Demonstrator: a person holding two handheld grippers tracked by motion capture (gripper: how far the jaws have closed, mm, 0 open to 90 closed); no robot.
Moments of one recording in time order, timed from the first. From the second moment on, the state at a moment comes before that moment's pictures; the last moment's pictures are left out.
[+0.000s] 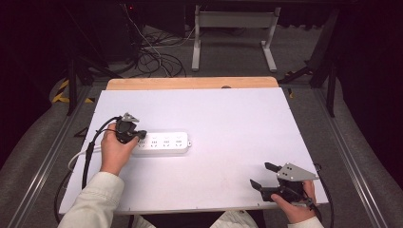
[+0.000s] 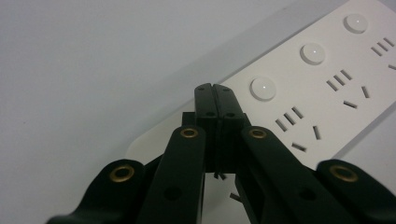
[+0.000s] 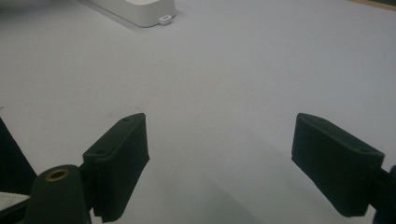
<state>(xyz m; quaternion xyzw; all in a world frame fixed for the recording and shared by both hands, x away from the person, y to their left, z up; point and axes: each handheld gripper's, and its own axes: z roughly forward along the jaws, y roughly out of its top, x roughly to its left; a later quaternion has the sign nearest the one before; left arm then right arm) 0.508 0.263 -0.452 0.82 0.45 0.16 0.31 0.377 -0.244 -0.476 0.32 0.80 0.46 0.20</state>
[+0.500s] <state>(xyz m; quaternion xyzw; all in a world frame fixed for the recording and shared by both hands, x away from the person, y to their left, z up) 0.505 0.264 -0.455 0.82 0.46 0.16 0.32 0.376 -0.242 -0.476 0.32 0.80 0.46 0.20</state>
